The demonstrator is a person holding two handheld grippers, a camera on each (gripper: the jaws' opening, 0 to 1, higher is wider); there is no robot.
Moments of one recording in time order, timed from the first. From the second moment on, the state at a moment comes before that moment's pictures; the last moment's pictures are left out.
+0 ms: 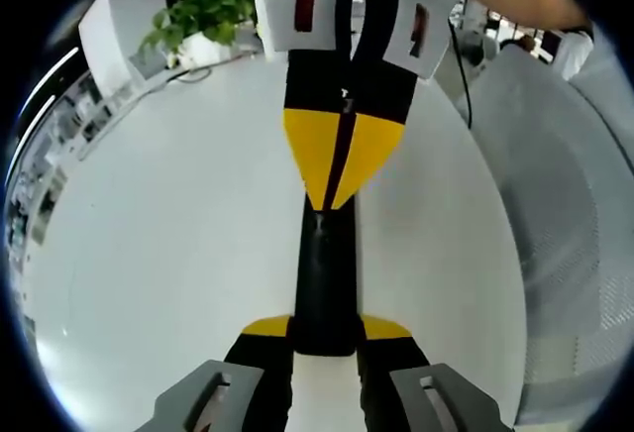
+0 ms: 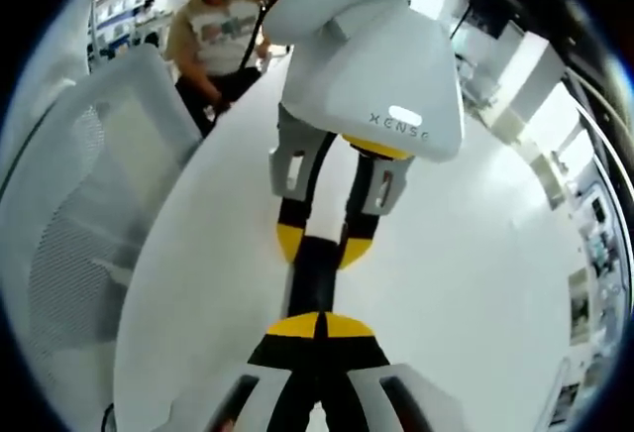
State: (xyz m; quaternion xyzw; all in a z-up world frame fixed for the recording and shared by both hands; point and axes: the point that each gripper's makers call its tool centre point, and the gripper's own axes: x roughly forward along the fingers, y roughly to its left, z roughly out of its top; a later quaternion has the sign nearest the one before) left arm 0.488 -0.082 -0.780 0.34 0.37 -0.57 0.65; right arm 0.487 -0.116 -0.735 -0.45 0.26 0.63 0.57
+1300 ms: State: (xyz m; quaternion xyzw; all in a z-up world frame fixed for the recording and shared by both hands) left arm 0.489 -0.081 -0.781 0.34 0.36 -0.58 0.65; right arm 0.490 -0.113 -0.768 -0.45 0.28 0.64 0.56
